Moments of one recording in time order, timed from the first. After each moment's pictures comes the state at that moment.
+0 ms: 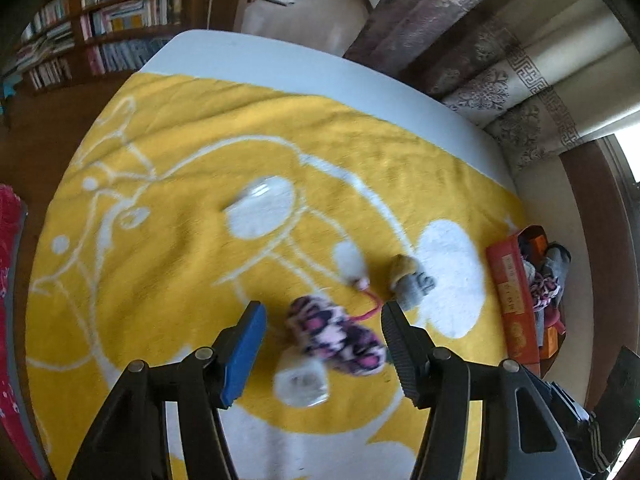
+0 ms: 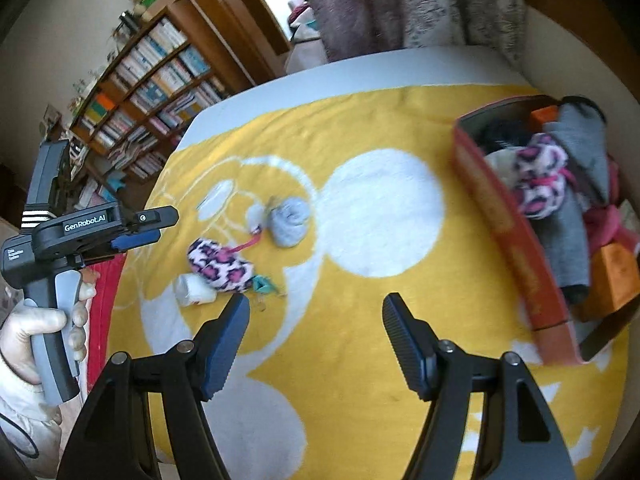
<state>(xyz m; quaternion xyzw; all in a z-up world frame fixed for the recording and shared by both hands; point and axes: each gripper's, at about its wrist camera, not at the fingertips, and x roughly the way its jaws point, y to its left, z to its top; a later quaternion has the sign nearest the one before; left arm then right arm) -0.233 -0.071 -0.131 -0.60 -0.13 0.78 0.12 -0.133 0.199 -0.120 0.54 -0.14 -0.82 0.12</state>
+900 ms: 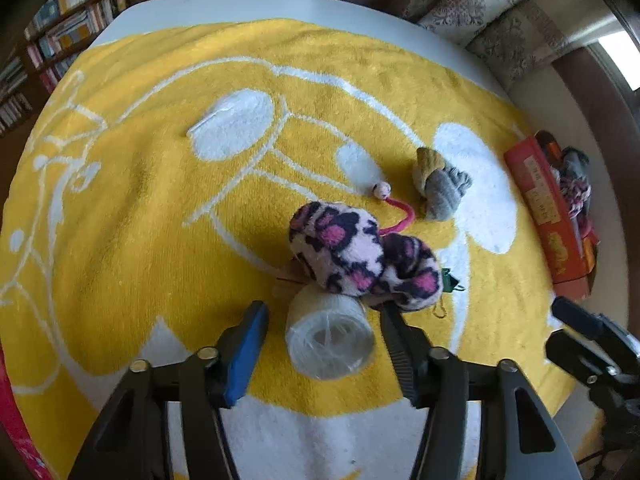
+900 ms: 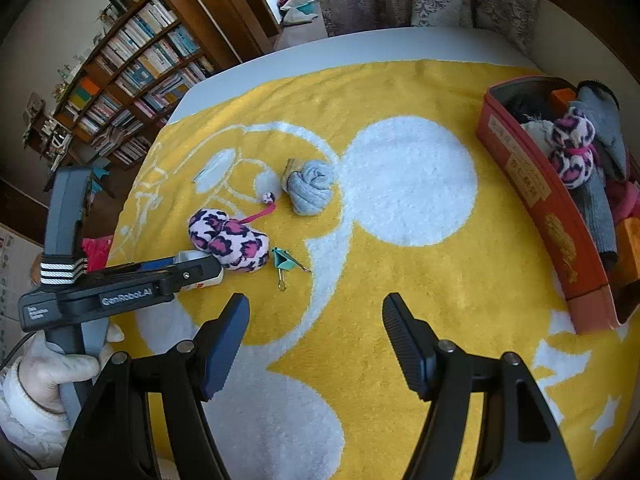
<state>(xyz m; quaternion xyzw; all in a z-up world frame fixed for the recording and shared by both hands) -0.210 -0.048 -0.194 -0.64 -0.04 0.75 0.18 -0.127 0.163 -0.138 0.56 -0.12 -0.81 0.08</state>
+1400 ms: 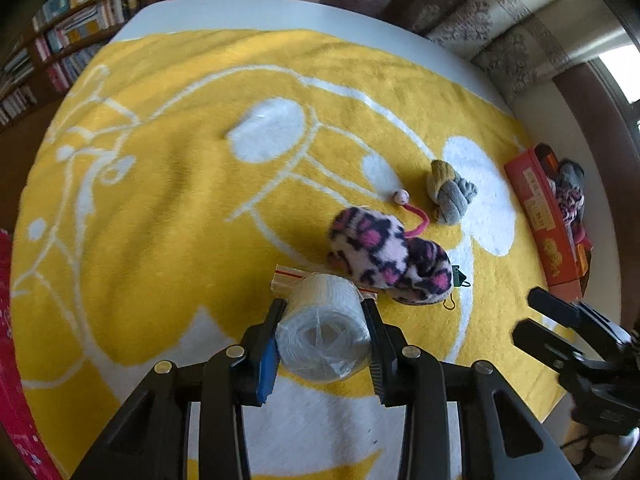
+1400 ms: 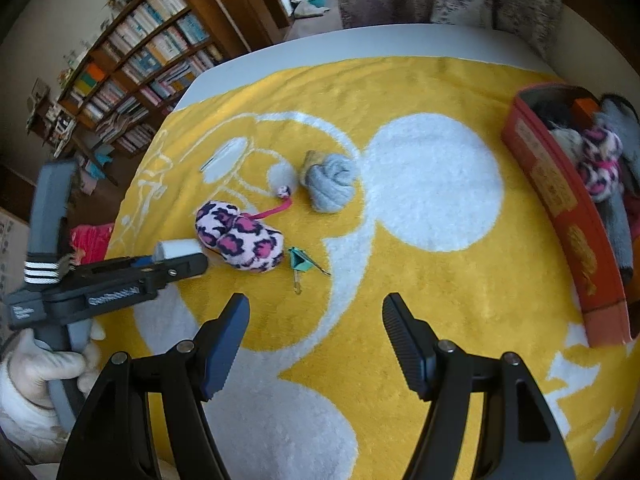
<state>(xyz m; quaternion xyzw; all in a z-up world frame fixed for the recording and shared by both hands) -0.212 -0.077 -0.171 -0.63 -0.07 0.75 0.17 -0.142 0.135 -0.151 0.57 -0.09 -0.81 0.11</state>
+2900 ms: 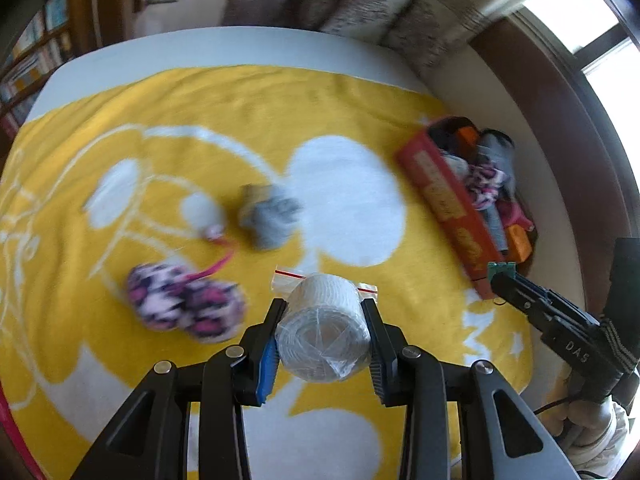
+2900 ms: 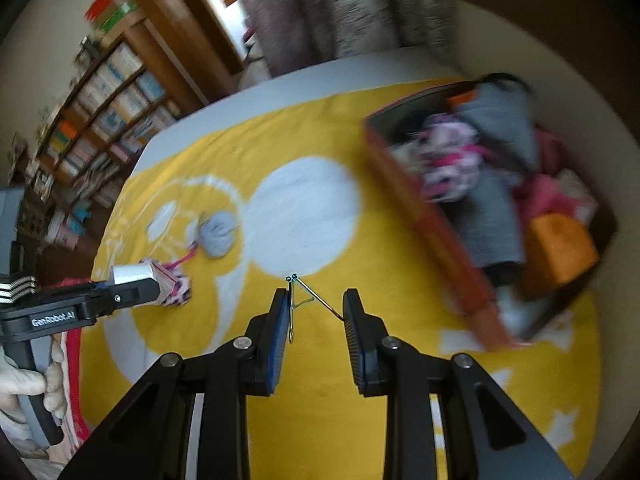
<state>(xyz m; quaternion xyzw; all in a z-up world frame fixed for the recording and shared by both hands) -0.200 0.058 -0.118 -0.61 -0.03 0.74 0.26 -0.109 0.280 -0.117 0.51 -0.16 -0.84 0.01</state>
